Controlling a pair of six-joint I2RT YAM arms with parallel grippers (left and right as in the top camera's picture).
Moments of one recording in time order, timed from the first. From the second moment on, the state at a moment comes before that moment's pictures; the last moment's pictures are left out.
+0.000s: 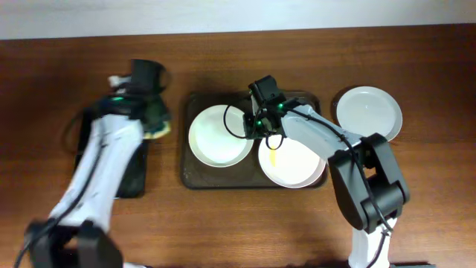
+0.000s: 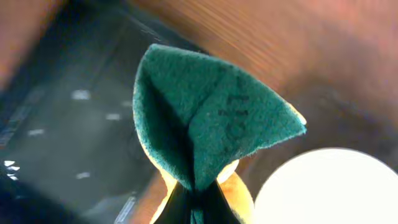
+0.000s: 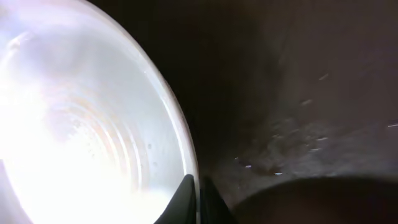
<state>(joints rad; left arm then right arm) -0.10 1.62 1.38 -0.90 -0.25 -0.62 0.45 2.04 1.39 -0.51 -0.15 0.31</state>
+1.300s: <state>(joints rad) -0.24 1.67 1.26 -0.59 0.19 -0.42 0.40 2.12 1.43 -0.46 -0.27 0.21</state>
